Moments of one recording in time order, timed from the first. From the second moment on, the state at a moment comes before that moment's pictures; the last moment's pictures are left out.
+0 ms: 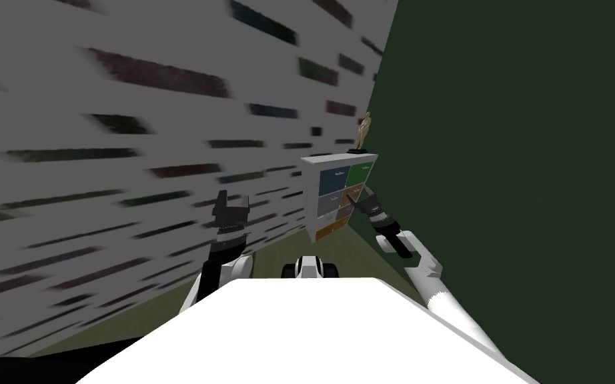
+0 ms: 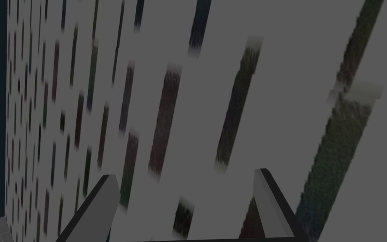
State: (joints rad) left arm 0.50 0.02 0.05 -2.32 0.02 -0.46 0.16; right arm 0.18 -0.46 -0.17 -1.87 0.42 -0.62 0.89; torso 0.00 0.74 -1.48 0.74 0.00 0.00
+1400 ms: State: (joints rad) left arm 0.50 0.02 0.05 -2.32 0.02 -0.46 0.16; right arm 0.04 -0.61 -0.25 -1.62 0.57 -0.63 1.23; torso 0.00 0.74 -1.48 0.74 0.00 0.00
